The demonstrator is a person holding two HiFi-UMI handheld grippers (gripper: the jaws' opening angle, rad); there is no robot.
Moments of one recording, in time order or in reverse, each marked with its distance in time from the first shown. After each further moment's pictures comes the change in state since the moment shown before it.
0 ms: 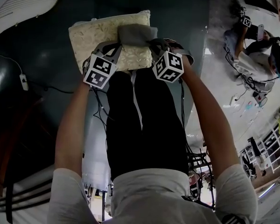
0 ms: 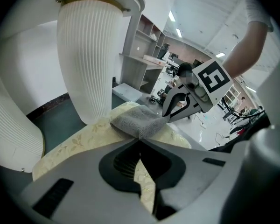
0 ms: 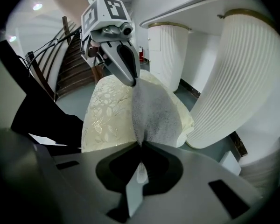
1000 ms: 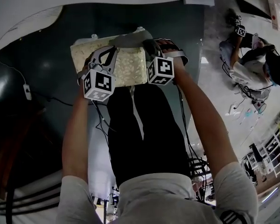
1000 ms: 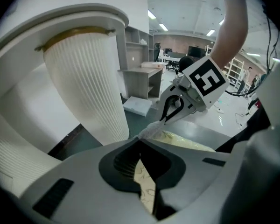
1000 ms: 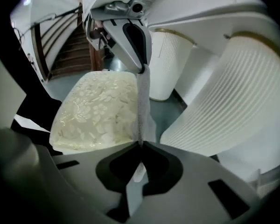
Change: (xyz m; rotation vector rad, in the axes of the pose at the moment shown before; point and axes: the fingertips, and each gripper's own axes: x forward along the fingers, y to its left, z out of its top) left arm -0.028 0.046 0.085 0.250 -0.073 0.215; right arm -0.009 -0.089 0.035 -0.194 -0.005 -0.184
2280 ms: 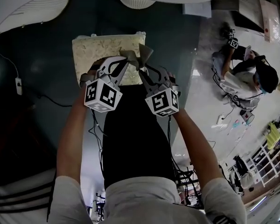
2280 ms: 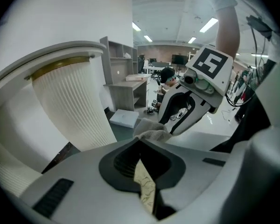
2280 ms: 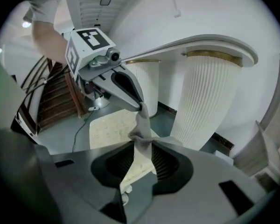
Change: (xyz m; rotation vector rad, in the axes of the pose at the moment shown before) left arm -0.048 -0.057 0.039 0.124 -0.126 -0.117; right arm -0.104 0.049 0.052 0.469 -0.248 -0.033
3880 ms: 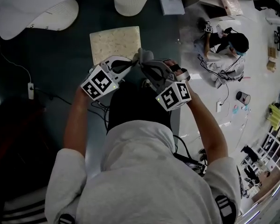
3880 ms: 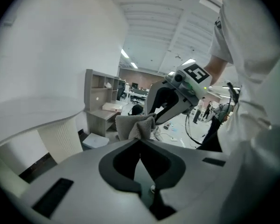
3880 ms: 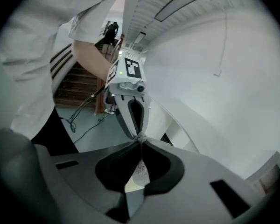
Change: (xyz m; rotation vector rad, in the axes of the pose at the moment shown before) left arm -0.283 -0.118 0.148 -0.070 -0.270 -0.313; right arm -0.270 0.148 0.215 -0.449 -0.115 0.000
